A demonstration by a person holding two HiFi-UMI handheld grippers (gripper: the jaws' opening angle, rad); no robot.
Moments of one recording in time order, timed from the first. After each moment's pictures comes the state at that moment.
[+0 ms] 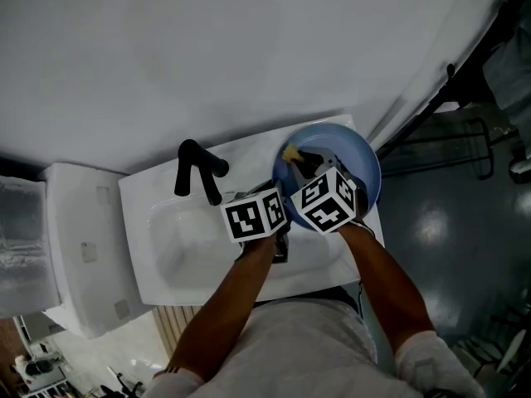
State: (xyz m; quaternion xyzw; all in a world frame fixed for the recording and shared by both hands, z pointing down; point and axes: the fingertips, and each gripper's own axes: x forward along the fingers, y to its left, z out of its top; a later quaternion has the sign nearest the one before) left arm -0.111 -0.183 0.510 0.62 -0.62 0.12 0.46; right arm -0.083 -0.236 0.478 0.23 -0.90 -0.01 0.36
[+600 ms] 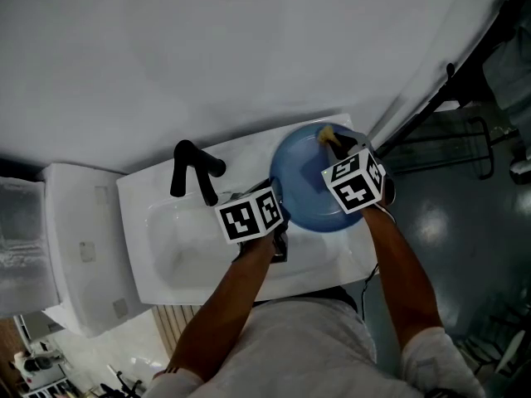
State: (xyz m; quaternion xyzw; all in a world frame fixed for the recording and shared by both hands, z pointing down) left arm -0.112 -0.186 0.509 0.61 -0.63 0.10 0.47; right arm -0.008 -0.298 0.481 0.32 -0.86 -0.01 0.40
